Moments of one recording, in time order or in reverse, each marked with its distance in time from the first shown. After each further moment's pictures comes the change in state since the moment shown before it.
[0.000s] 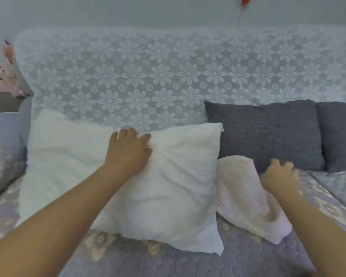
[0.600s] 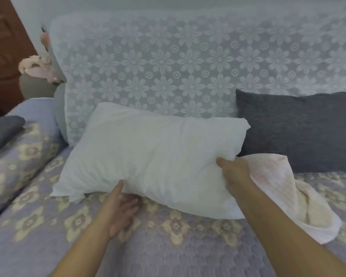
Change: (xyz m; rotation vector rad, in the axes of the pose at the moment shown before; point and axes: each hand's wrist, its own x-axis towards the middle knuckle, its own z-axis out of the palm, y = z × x) left_hand -0.151 -0.050 0.088 -1.911 -0.288 -1.176; right_hand -0.092 -0.147 0.056 1.275 -0.420 0.068
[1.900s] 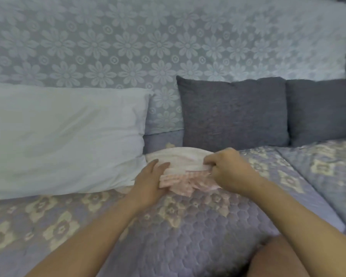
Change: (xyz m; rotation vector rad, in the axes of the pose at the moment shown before) left_hand 0.020 -0.074 0.187 1.359 -0.527 0.866; right_hand -0.042 -0.045 -0.153 -1.246 -0.237 -0.654
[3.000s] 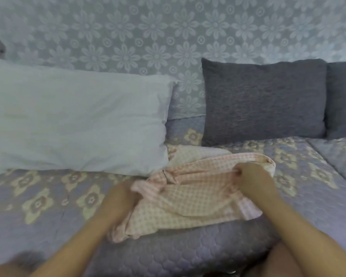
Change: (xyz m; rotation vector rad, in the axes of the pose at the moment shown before) left_hand -0.117 -0.067 -0.022 0.032 0.110 -0.577; right_hand -0.021 0.047 0.088 -0.151 -0.024 0.343
